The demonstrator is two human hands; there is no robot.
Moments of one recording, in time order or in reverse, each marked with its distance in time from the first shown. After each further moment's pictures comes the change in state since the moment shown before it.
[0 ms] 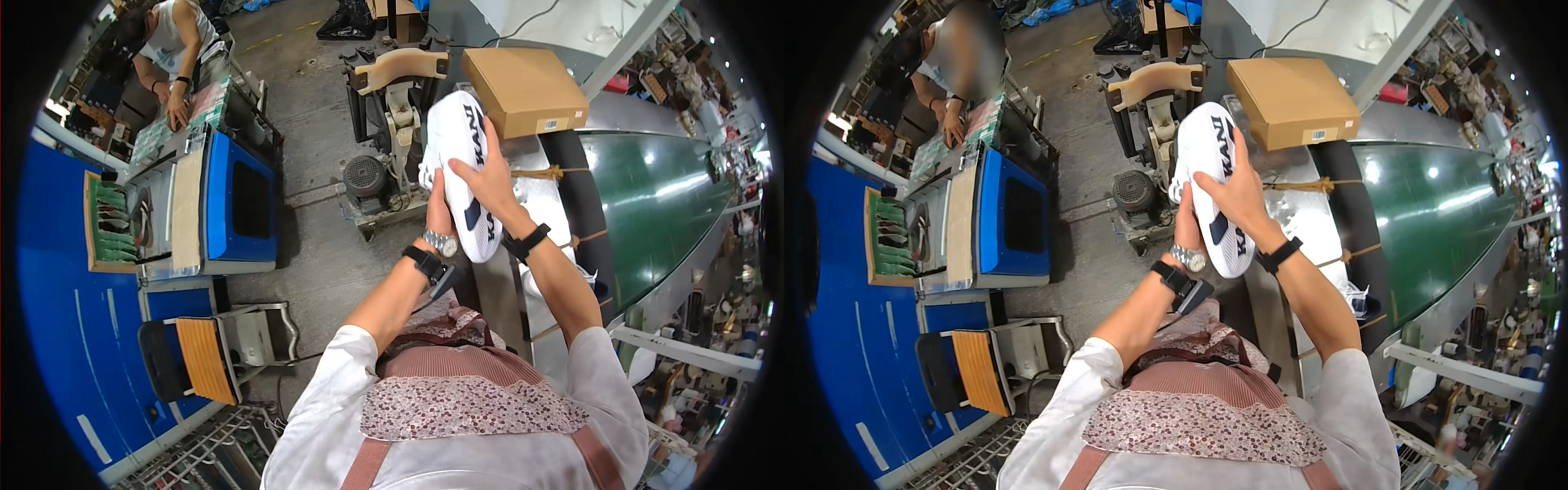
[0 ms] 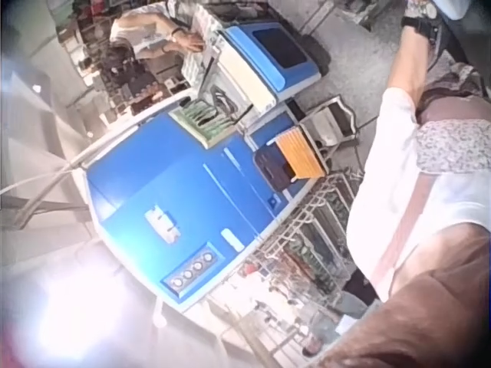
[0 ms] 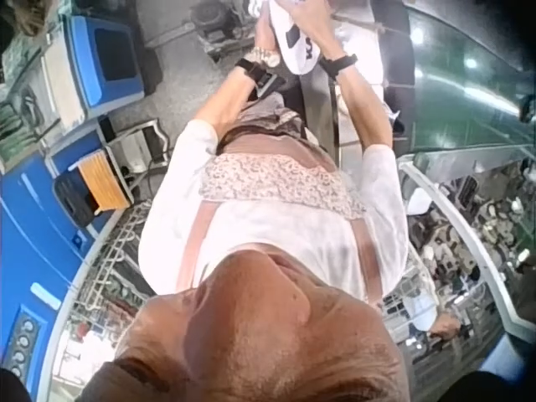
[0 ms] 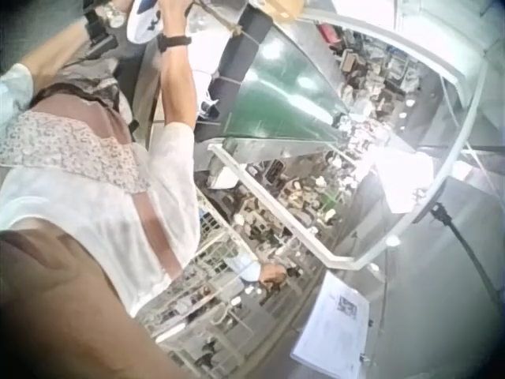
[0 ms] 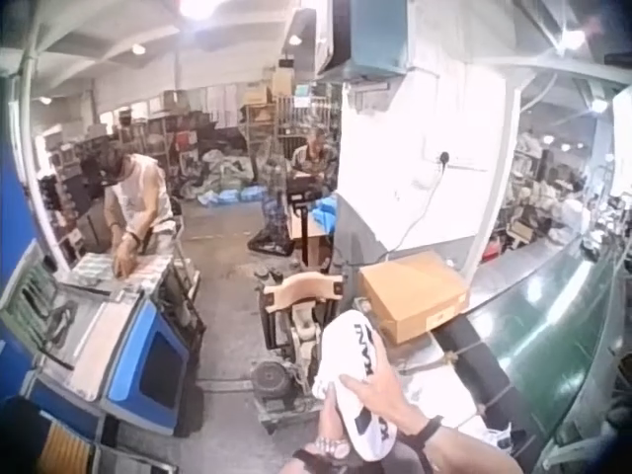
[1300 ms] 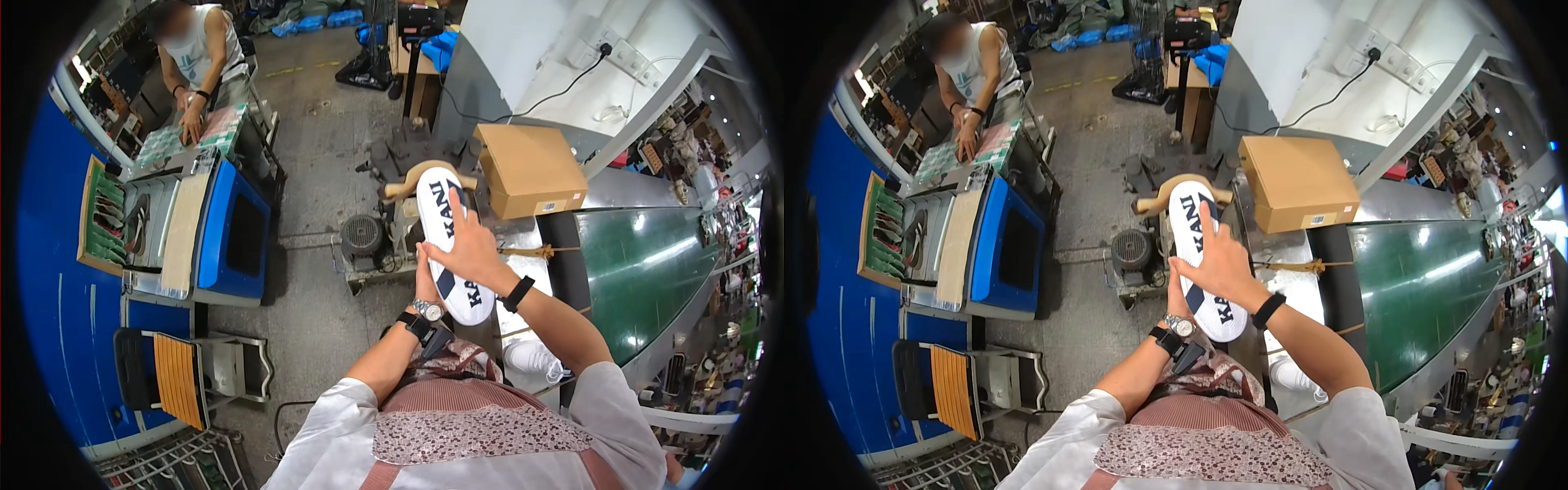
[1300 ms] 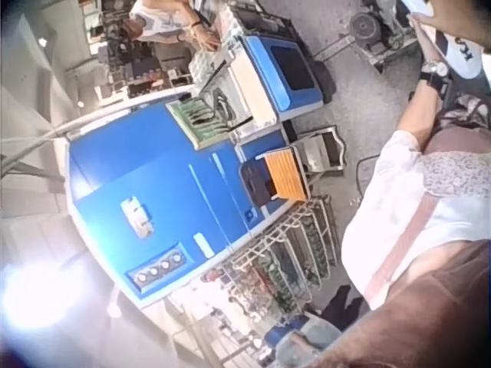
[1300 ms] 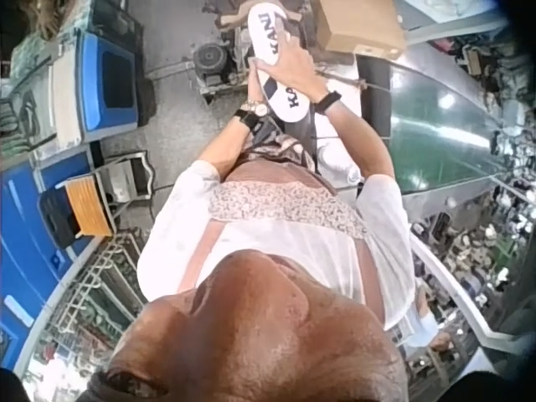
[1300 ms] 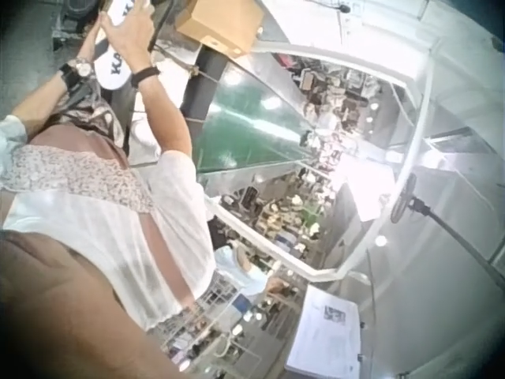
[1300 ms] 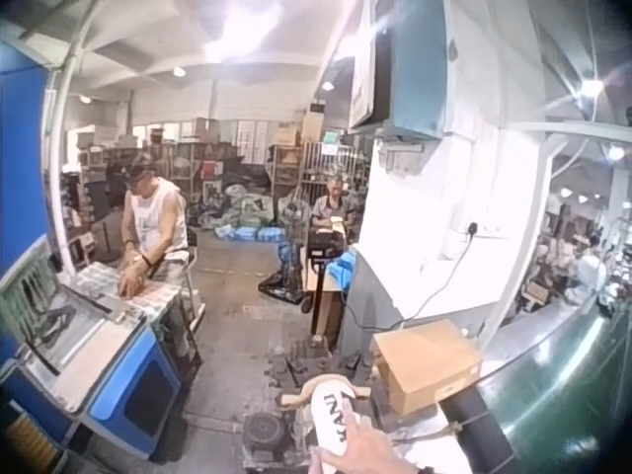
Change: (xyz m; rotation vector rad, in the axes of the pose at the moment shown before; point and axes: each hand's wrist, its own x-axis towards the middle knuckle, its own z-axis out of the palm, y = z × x) left_hand 0.019 0.013 -0.003 -0.147 -0.036 0.083; right_hand 0.044 -0.019 0.010 -0.609 -0.309 -0.173
